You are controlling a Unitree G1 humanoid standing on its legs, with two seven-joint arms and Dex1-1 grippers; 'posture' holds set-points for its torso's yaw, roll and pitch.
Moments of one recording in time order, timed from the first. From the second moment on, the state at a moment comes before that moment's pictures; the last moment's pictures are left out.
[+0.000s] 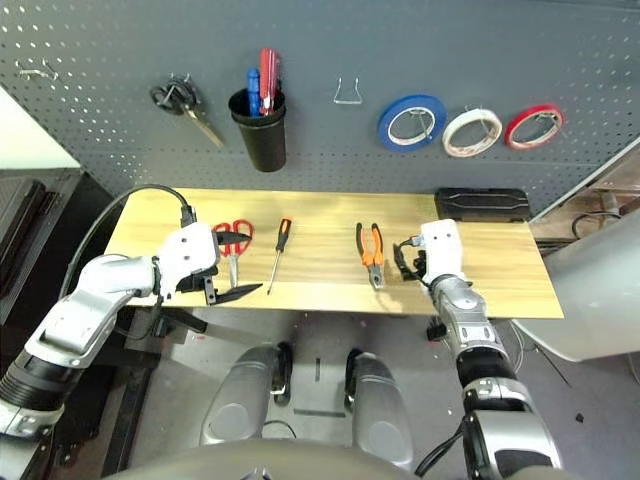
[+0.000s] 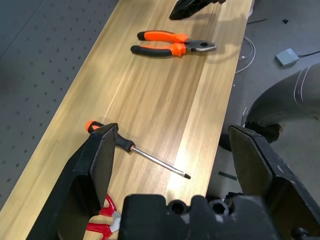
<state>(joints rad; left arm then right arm) -0.20 0.70 -0.23 -0.21 -0.09 0.21 -0.93 -0.29 -0.23 -0.06 0.48 0.10 0.26 0.29</state>
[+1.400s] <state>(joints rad) -0.19 0.72 -0.25 -0.26 -0.04 0.34 -0.93 -0.78 -0.14 -0.16 1.13 0.13 0.53 0.10</state>
